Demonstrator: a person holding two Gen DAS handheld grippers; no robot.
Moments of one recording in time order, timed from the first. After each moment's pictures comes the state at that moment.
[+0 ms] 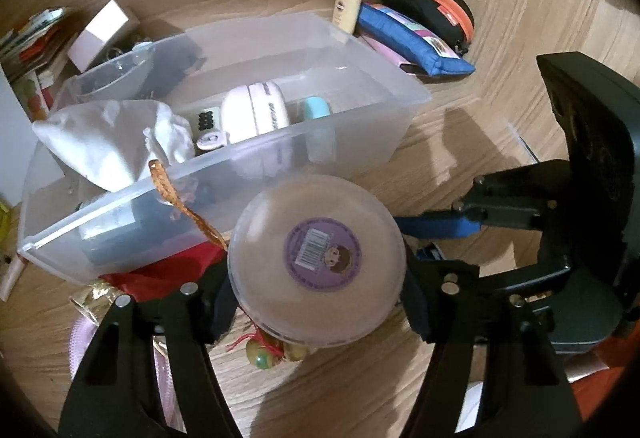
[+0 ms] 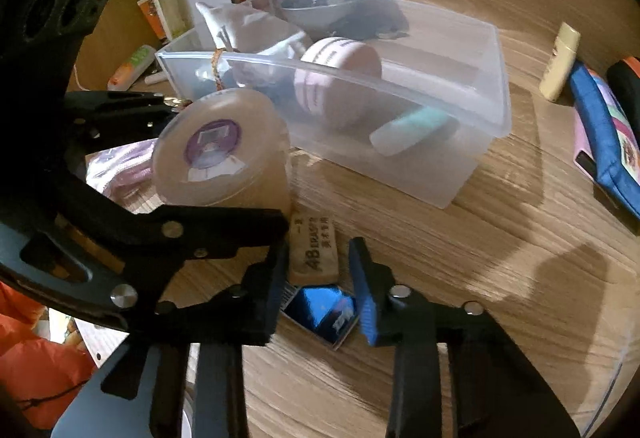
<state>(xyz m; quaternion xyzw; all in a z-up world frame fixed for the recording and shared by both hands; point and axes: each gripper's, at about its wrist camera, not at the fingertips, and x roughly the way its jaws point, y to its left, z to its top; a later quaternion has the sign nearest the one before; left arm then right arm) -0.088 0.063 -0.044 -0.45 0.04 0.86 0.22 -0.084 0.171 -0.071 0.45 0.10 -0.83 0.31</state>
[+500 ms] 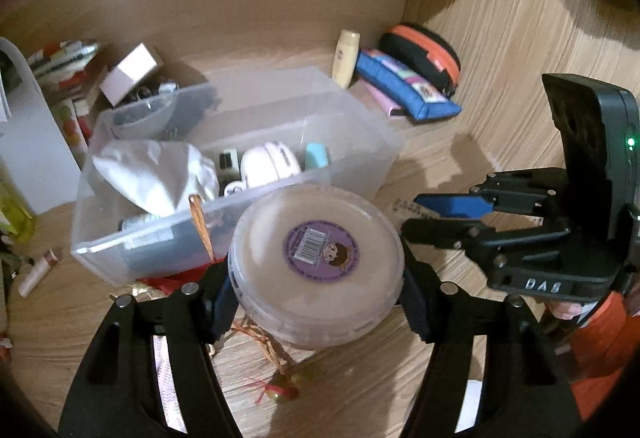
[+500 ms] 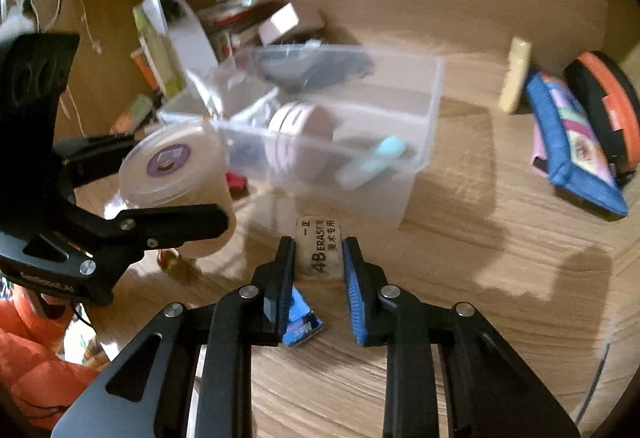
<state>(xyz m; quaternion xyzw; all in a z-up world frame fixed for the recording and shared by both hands) -0.066 0.050 0.000 -0.40 0.02 0.89 0.22 -0.073 0.208 -0.028 0.41 0.05 -0.87 0.28</state>
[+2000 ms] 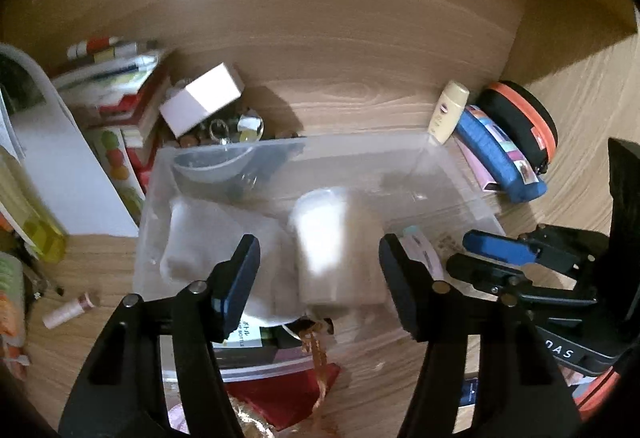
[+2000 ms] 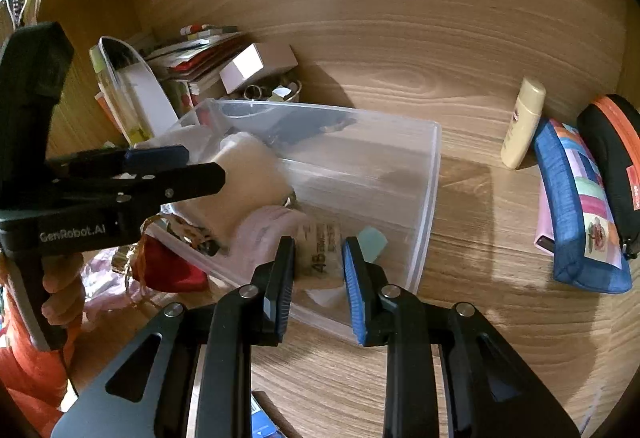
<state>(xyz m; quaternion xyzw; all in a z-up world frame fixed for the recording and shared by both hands) -0.153 0.015 0.006 -0.39 -0.02 0.92 0.10 -0.144 0.187 -0.017 0.39 0.05 -0.88 0.25</state>
